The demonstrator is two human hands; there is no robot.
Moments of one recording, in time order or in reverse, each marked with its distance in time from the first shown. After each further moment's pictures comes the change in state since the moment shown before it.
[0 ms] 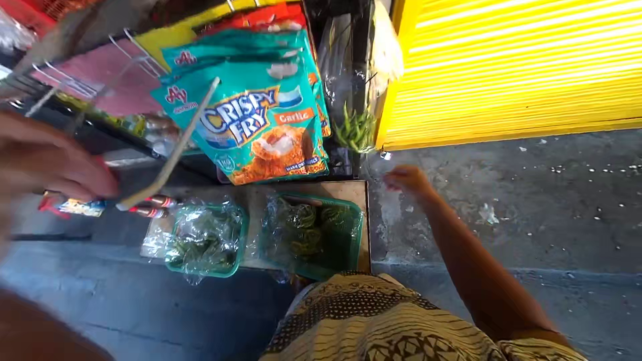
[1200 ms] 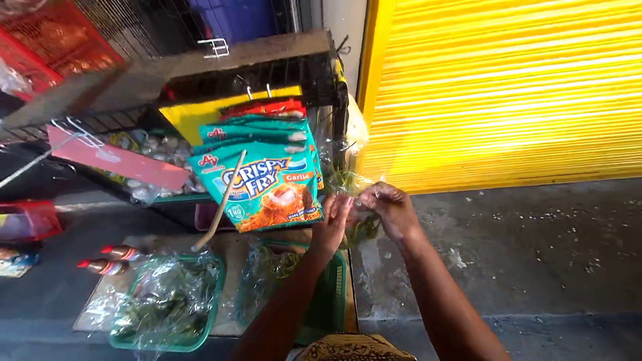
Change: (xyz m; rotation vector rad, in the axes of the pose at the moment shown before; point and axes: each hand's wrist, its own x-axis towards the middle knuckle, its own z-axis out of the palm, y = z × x) left_hand 0.138 0.082 0.343 -0.933 0.292 -0.116; right_hand -0.069 -0.134 0.007 0.431 0.162 -0.615
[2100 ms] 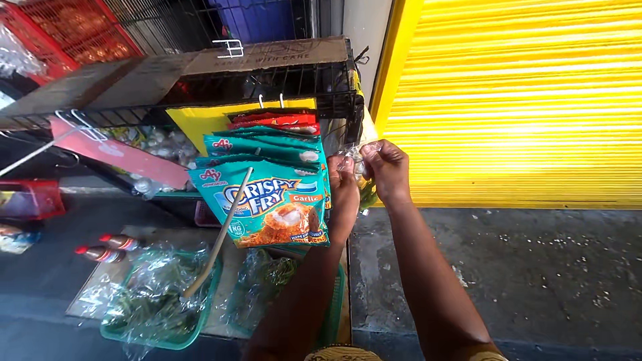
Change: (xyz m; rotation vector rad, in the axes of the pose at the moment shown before) left_hand 0.081 0.014 0.039 -0.110 0.335 0.183; right_hand 0.115 -0.004 0.018 0.008 0.036 -0.250
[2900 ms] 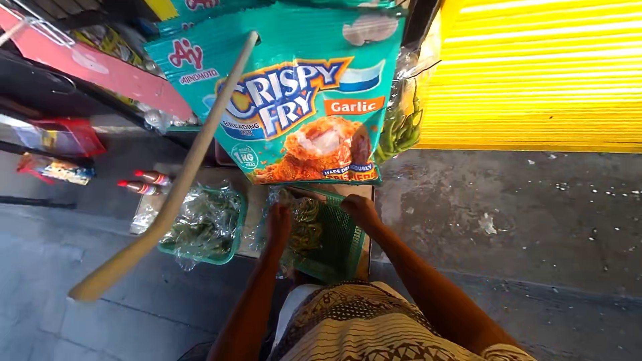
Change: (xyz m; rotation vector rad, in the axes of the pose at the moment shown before) left_hand -0.112 -0.075 -0.282 1.036 -0.127 -0.755; right_hand -0.217 0.154 0.034 -0.546 -0.570 0.703
